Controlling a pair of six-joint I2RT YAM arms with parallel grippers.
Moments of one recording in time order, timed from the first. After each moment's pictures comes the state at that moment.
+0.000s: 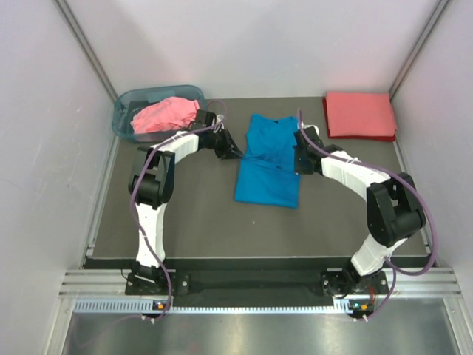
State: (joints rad) left arm -0.29 2.18 1.60 -0.29 0.66 -0.73; right arm 0.42 1.66 1.12 -0.42 0.22 0.35
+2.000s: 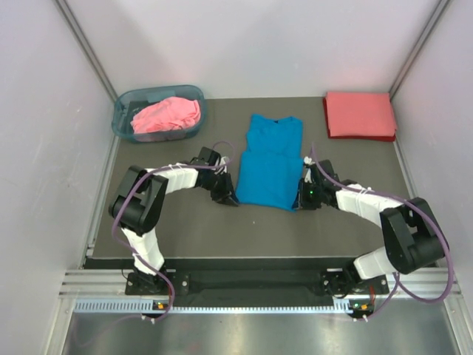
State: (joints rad) left arm -0.43 1.84 1.01 -0.29 0.57 -0.60; right arm 0.38 1.44 0.66 -0.24 -0.22 0.44
